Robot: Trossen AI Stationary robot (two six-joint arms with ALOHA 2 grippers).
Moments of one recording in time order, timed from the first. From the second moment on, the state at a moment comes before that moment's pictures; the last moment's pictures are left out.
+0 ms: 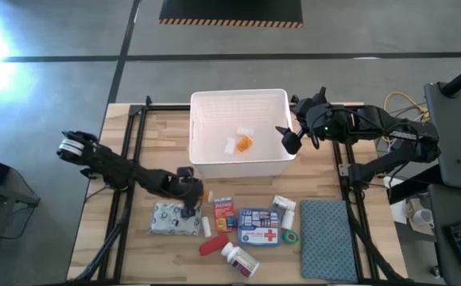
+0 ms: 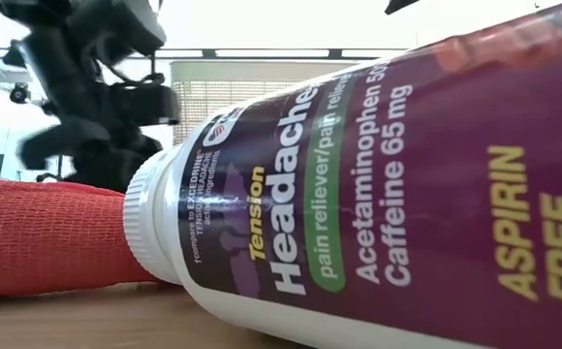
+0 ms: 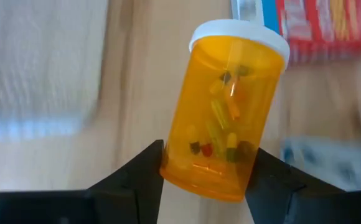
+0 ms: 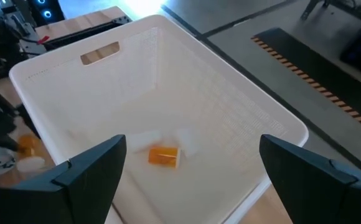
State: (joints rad) left arm -0.29 1.45 0.67 -0.31 -0.26 -0.30; right arm -0.01 1.27 1.58 -1.02 0.55 0.37
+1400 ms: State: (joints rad) left arm -0.04 1.30 1.31 -0.58 -0.53 -0.24; right arm 0.54 1.28 1.46 -1.43 0.38 0.98
